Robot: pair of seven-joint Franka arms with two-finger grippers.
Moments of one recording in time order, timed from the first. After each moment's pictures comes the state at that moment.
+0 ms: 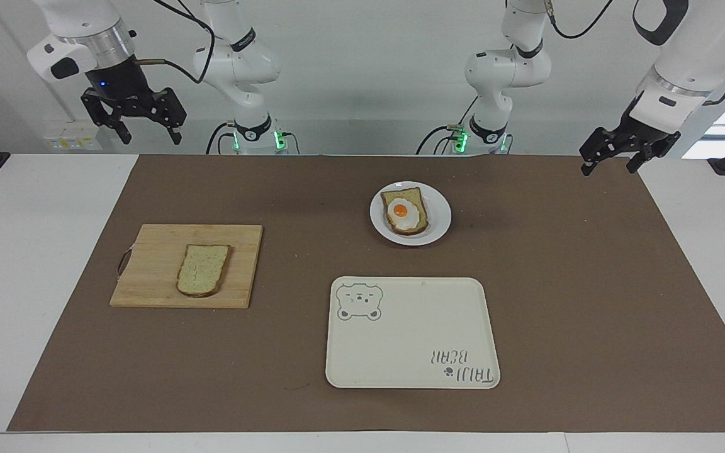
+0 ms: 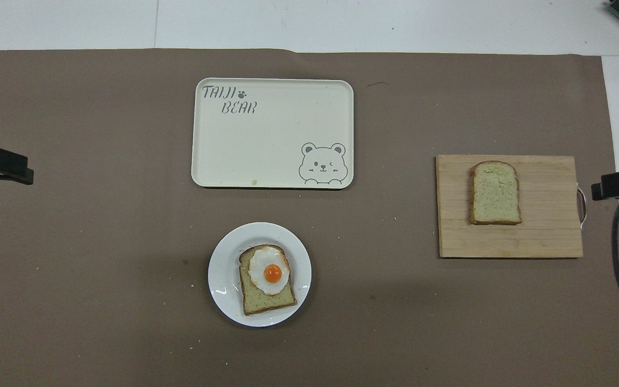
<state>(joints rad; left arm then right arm) 0.00 0.00 -0.03 -1.54 0.00 1.52 -0.04 0.02 -0.08 -0.06 -1.54 0.01 1.48 -0.01</state>
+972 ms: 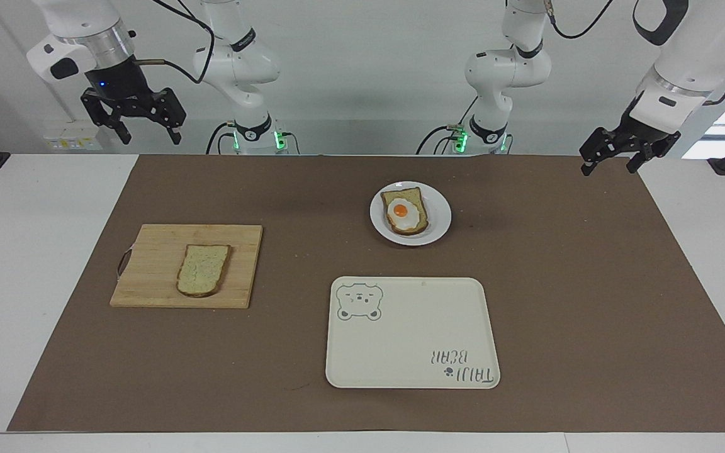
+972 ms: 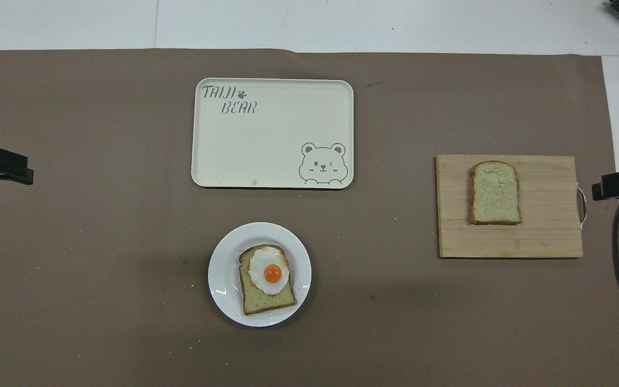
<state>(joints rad) 0.00 0.00 -0.03 -1.54 0.00 1.52 -0.04 0.02 -0.08 -0.07 -1.54 0.01 1.48 -0.01</state>
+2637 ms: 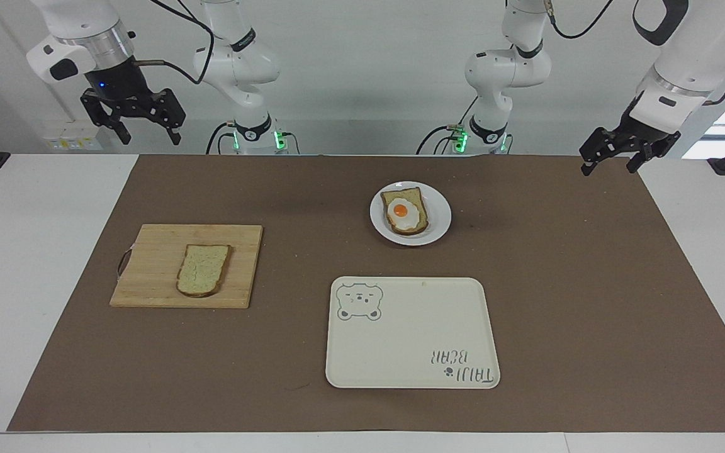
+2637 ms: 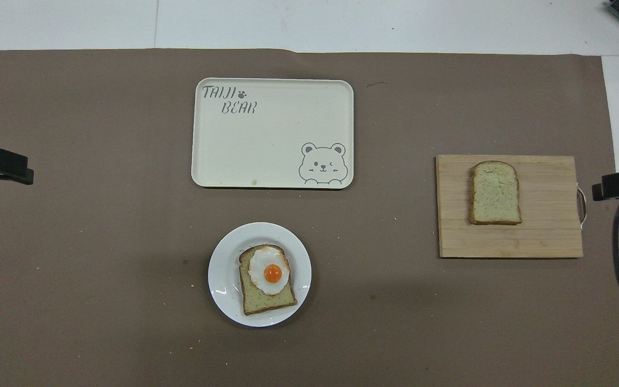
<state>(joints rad) 0.00 0.00 -0.03 -1.54 0.00 1.52 -0.04 0.02 -0.08 -0.07 -1.54 0.01 1.48 -0.01</state>
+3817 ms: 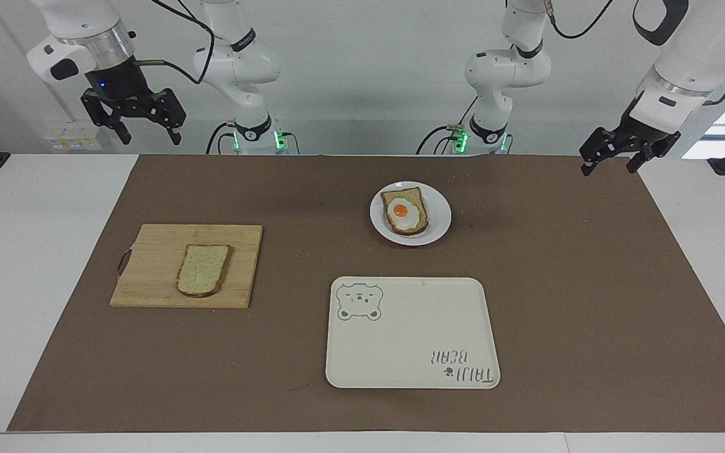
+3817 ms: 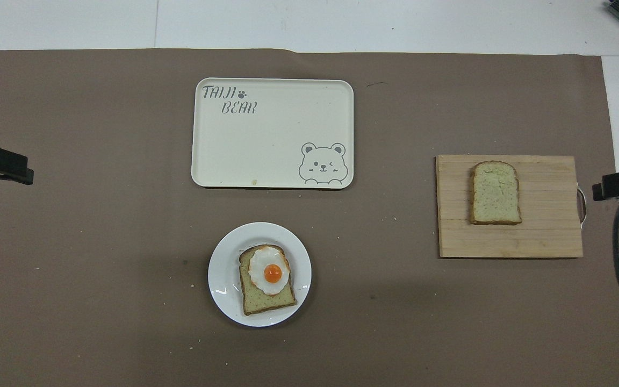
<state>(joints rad) 0.00 0.00 -0.03 -1.54 0.00 1.52 -0.04 0.02 -0.08 -0.07 -1.54 0.01 1.48 -0.01</state>
